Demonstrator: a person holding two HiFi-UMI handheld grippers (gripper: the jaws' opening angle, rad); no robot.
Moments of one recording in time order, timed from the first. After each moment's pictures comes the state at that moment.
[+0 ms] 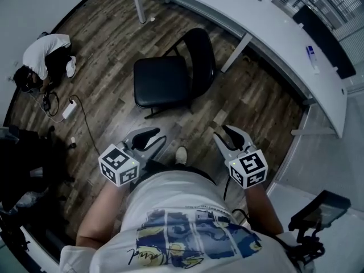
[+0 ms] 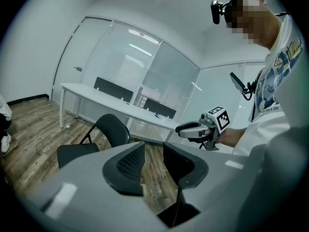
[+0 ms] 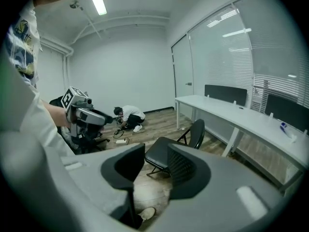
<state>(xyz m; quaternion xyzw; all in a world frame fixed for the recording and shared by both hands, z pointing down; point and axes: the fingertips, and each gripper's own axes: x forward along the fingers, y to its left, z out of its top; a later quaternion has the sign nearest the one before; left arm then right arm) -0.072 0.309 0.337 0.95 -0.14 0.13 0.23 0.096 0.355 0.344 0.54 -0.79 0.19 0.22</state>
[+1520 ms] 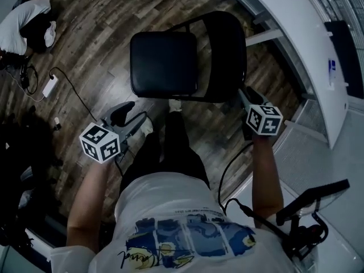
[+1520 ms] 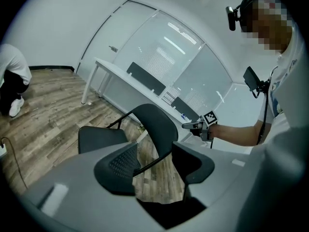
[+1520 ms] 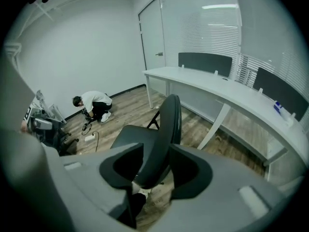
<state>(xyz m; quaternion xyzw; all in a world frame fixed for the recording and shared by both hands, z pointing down) -0.148 0.091 0.493 0.89 -0.21 0.16 0.36 0.218 0.112 0.508 0.62 -0.65 0.34 0.29</state>
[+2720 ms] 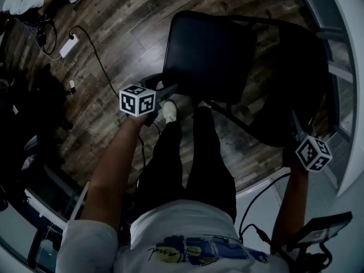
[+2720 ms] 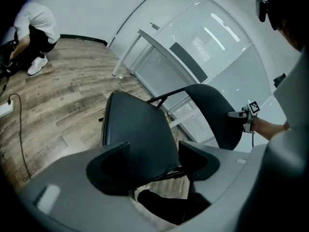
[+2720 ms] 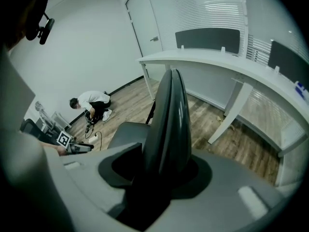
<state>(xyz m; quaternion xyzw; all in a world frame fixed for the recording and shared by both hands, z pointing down) -0.161 -0.003 0.764 0.79 -0.30 0.22 0.48 0.244 0.027 0.592 0.58 -0.65 0.41 0.29</state>
